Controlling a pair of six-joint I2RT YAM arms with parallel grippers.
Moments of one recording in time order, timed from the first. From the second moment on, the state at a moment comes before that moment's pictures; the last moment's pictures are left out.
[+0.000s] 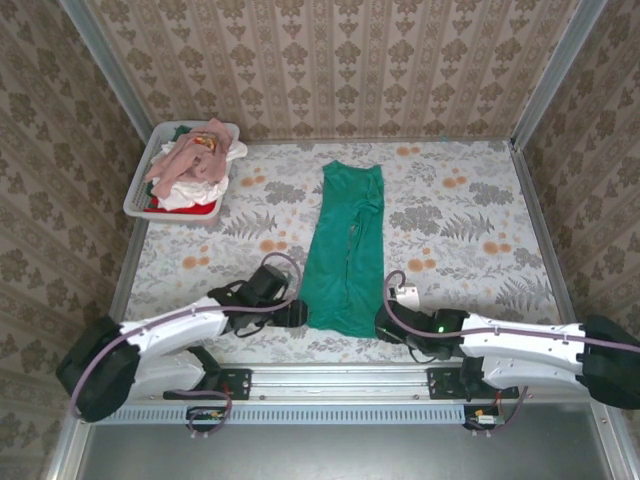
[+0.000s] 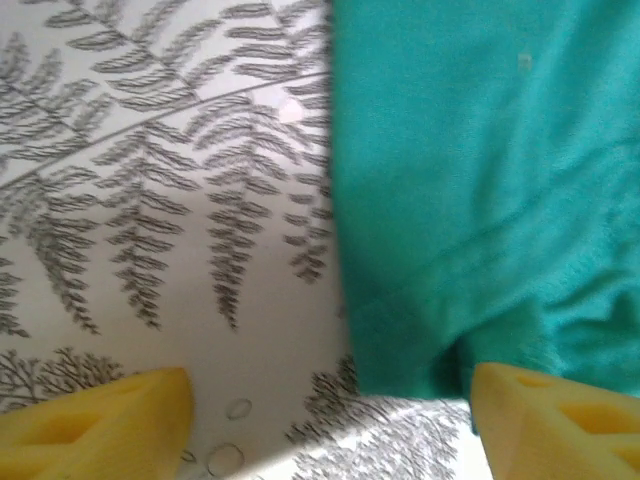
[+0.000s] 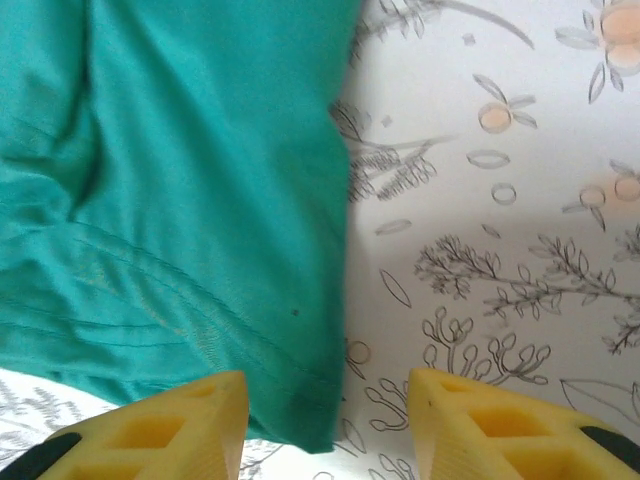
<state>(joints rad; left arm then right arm) -0.84 1.16 0.44 -0.36 0.11 -0.64 1.13 1.03 0.42 -0.52 0.36 1.07</state>
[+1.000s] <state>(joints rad) -1.03 1.00 0.42 -0.31 0.09 -0.75 1.22 1.17 0.51 -0.49 0.37 1.13</state>
